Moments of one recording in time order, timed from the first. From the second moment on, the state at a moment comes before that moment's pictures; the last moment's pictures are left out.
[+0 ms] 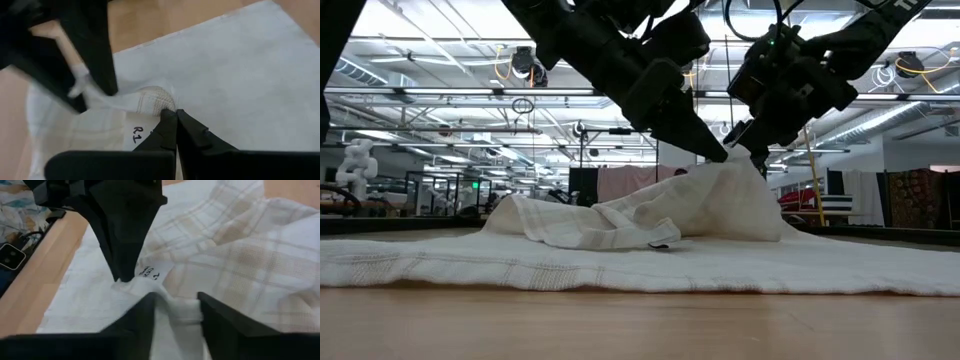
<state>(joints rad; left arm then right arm) -0.11 1.91 1.21 0.06 -0.11 0.20 -0.29 1.38 0.65 0.03 -0.55 -0.12</state>
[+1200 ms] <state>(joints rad) -0.42 1.83 1.17 -0.37 -0.34 -0.39 -0.14 1.02 0.65 -0.32 -0.18 0.00</state>
